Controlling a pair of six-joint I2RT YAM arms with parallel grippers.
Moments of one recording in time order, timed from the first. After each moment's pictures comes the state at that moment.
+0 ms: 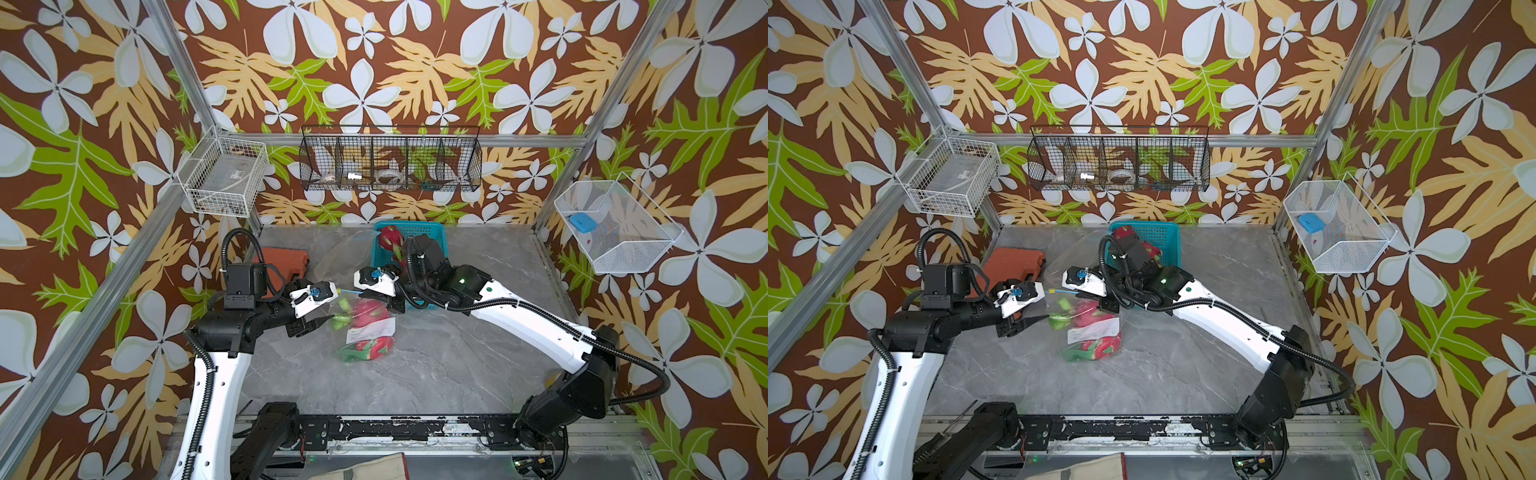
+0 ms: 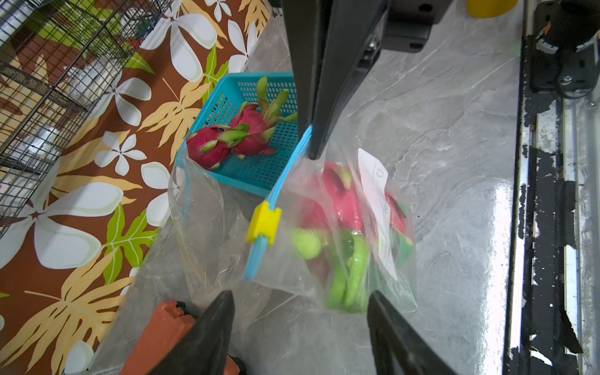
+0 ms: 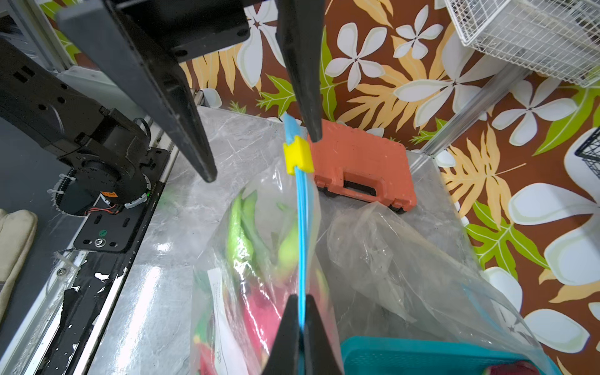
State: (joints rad) left arm 0.00 0.92 1.23 -1.12 0.71 1.07; right arm 0.87 1.60 1.53 -0.48 -0.49 -0.58
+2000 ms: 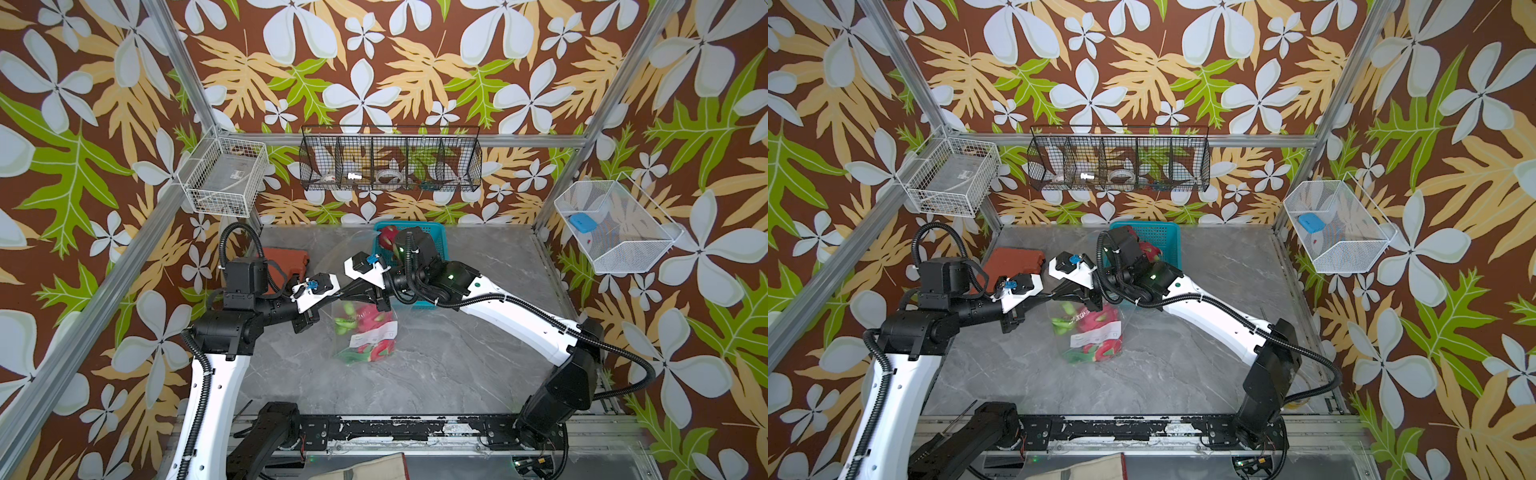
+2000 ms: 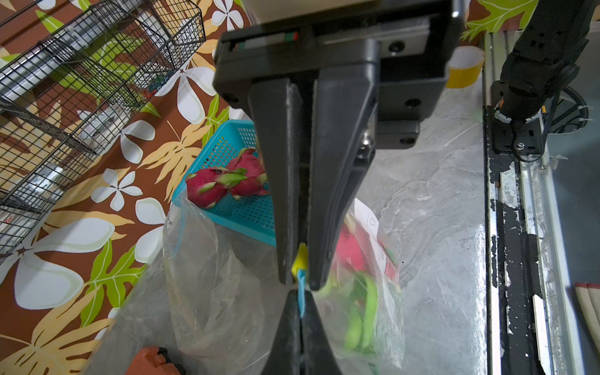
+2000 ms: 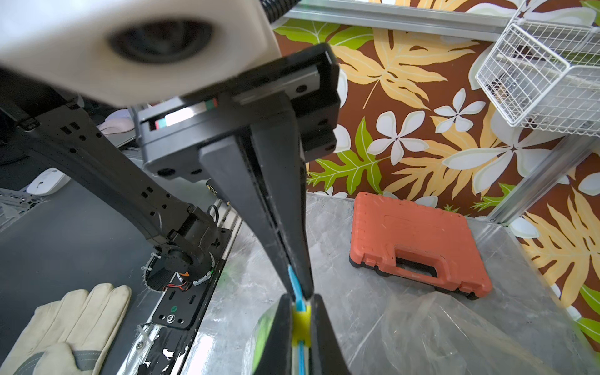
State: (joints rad) left arm -0.04 0.92 1.27 -1.04 0.79 0.93; right arm 0.85 1.69 1.62 -0.33 -0.77 -0.37
